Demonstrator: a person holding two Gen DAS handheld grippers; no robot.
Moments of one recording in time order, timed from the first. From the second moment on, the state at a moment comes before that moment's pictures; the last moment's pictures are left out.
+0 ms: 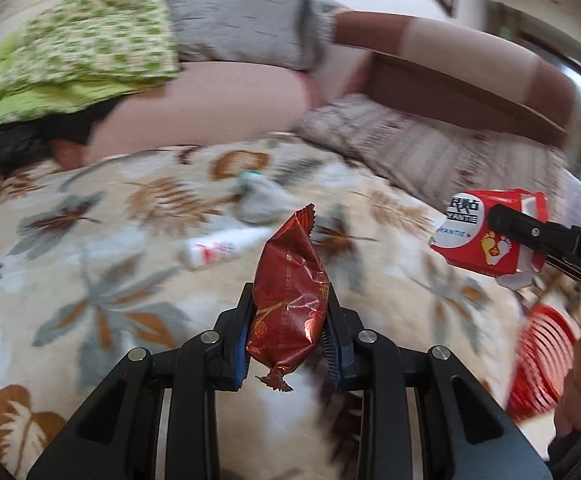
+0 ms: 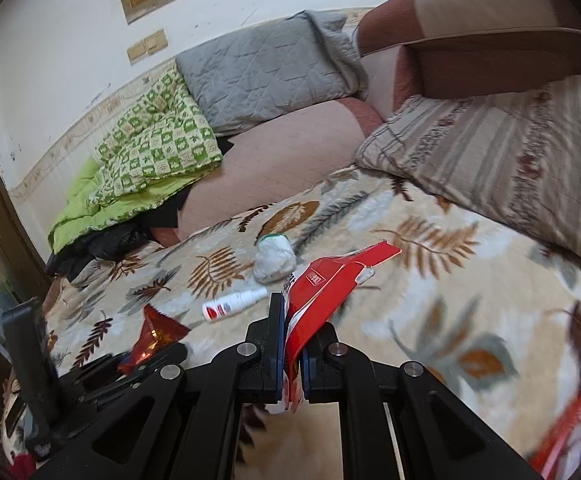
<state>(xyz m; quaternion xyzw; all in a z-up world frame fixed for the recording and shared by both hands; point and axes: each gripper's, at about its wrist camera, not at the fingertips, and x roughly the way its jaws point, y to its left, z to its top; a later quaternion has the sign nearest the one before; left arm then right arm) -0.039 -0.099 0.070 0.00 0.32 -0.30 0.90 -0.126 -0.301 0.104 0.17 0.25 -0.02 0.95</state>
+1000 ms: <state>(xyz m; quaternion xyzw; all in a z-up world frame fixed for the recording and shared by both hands) -0.232 -0.380 0.111 0.10 0.36 -0.56 0.74 -0.371 -0.495 0.068 0.22 0.31 -0.23 0.89</state>
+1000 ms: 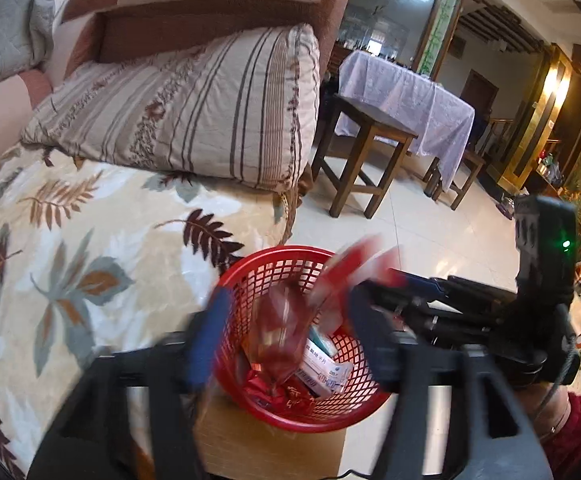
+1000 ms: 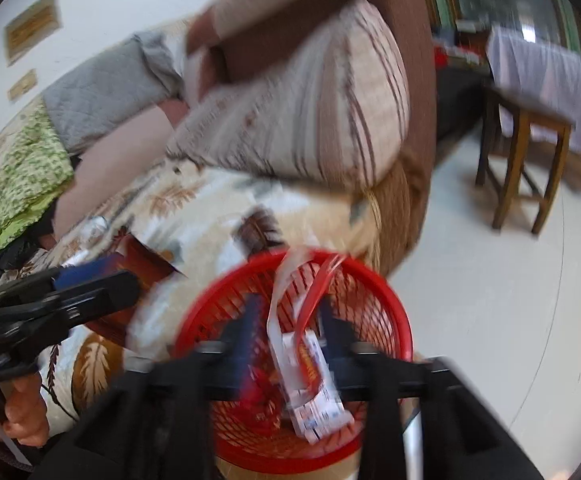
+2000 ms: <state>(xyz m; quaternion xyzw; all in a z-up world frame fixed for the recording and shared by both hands) 0.007 -0.101 0.105 0.06 0.38 -0.28 0.88 -0.239 -0.360 0.092 0.15 0.32 -0.05 0.93</state>
